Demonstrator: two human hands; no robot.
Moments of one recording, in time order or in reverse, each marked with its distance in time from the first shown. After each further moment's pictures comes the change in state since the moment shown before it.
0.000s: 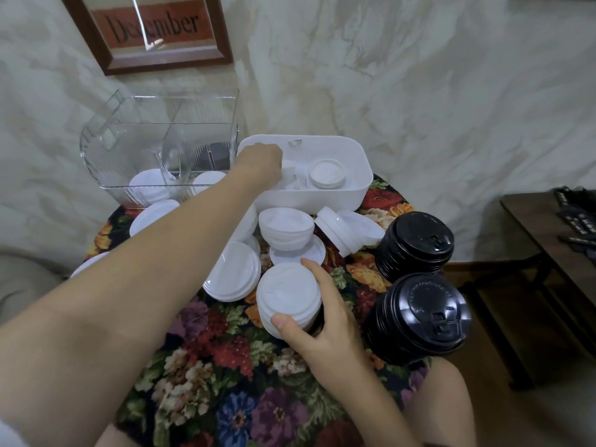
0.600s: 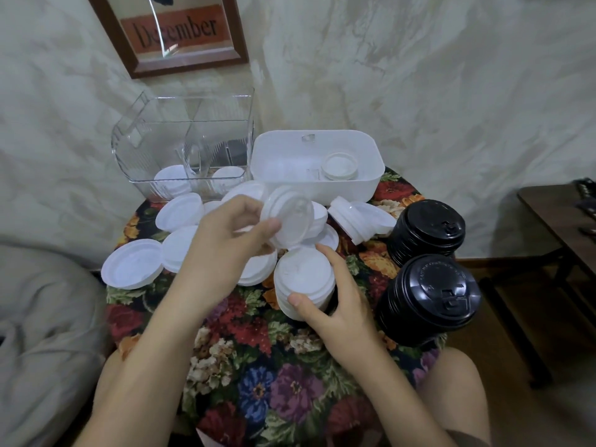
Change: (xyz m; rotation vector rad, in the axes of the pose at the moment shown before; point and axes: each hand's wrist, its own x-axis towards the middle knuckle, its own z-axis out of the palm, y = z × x) left_hand -0.243 0.001 -0.027 -1.309 0.171 -0.057; right_hand 0.002 0.003 0.002 0.022 0.033 -0.041
